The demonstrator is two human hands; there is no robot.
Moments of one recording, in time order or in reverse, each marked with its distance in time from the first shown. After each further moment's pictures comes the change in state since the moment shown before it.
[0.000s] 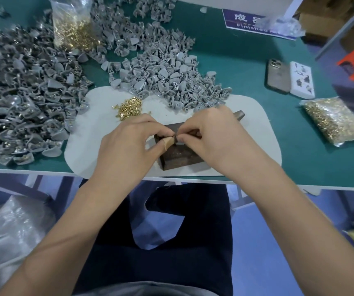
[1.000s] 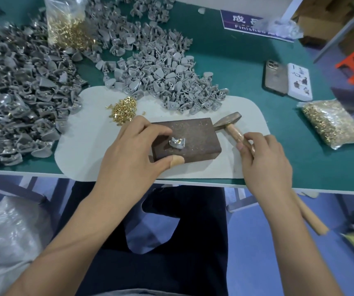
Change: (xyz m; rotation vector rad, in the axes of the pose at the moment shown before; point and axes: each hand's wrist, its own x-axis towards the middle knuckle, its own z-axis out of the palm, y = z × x) left_hand -0.013 0.012 0.015 -0.039 -0.013 0.029; right_hand -0.075 0.099 0.052 -0.098 0.399 0.550
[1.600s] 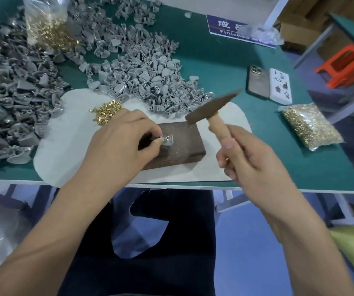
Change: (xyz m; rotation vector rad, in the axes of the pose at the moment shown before) left_hand 0.030 0.000 -0.003 0.069 -0.012 0.108; right_hand -0.012 -0.034 -0.065 0.754 -0.341 -0.166
